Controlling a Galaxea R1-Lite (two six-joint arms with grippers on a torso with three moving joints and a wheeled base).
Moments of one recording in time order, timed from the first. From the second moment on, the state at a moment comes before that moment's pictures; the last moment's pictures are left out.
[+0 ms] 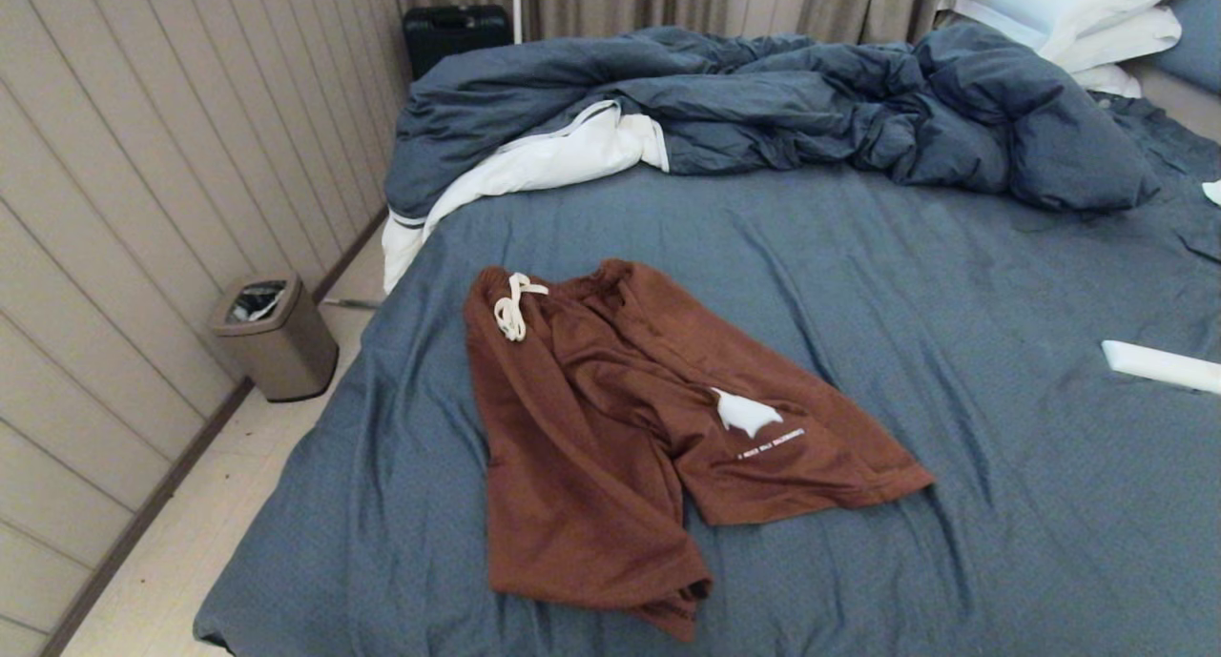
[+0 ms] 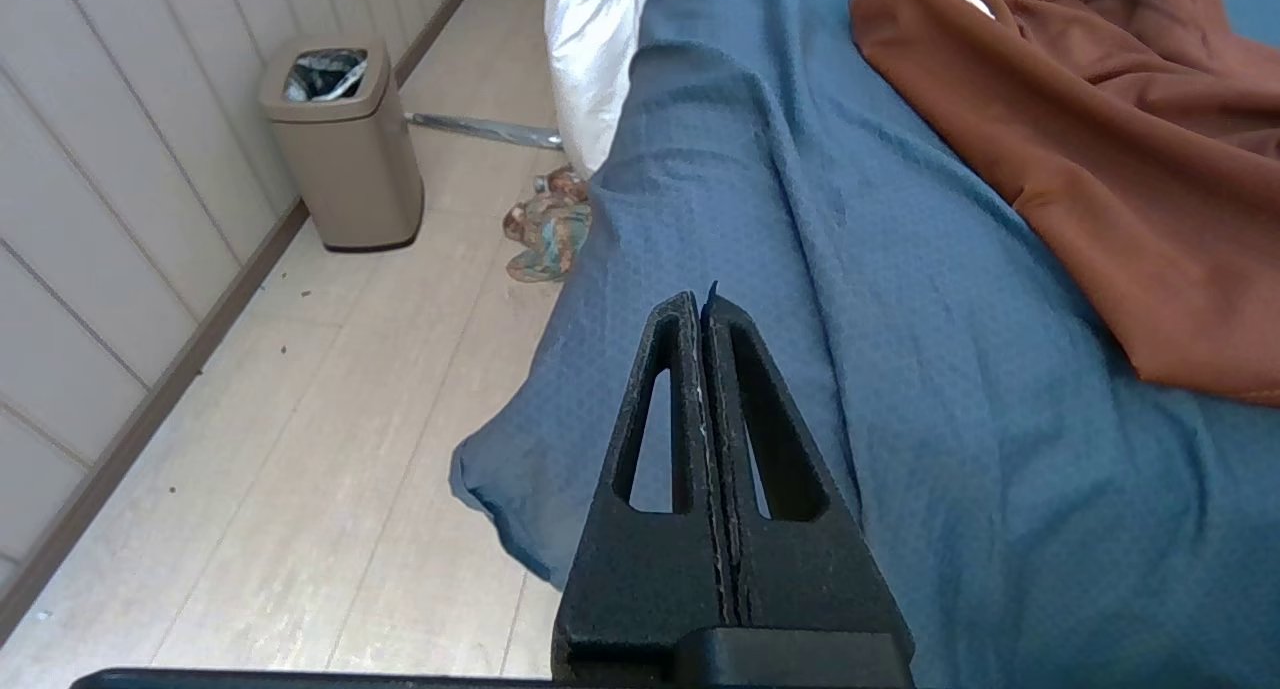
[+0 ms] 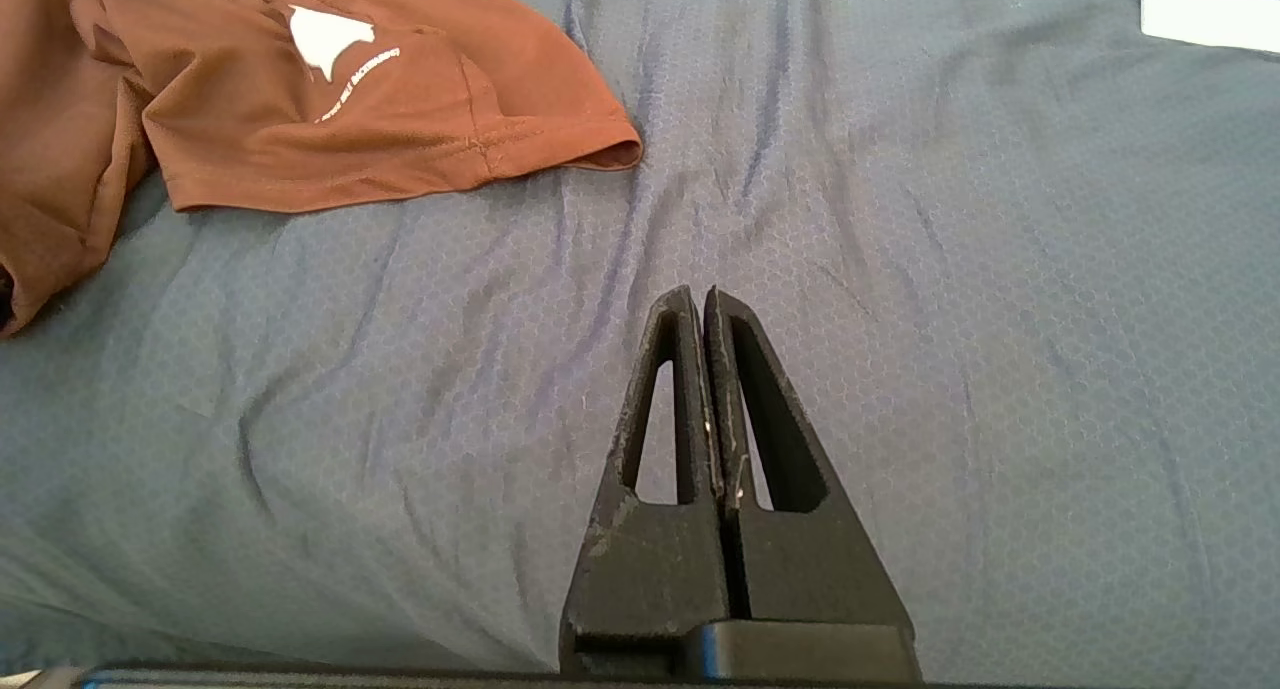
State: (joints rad) left arm 0.00 0.00 0.00 -0.02 0.01 -0.04; right arm 0.00 0.00 0.00 0.00 -0.01 0.02
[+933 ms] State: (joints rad) left arm 0.00 0.66 -0.90 0.32 -0.07 -0.11; right arm 0.02 0.68 -0.87 0.29 0.01 0.06
